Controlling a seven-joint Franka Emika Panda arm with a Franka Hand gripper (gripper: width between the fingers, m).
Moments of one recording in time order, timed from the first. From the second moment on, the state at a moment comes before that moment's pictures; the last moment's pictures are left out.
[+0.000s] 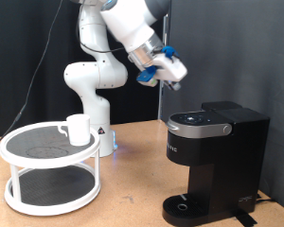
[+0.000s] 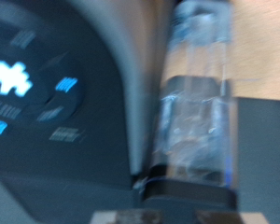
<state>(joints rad) -0.09 -0.40 0.03 -2.44 0.76 1.98 1.95</state>
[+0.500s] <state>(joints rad) -0.17 -0.45 -0.07 -2.47 0.66 1.85 1.89</state>
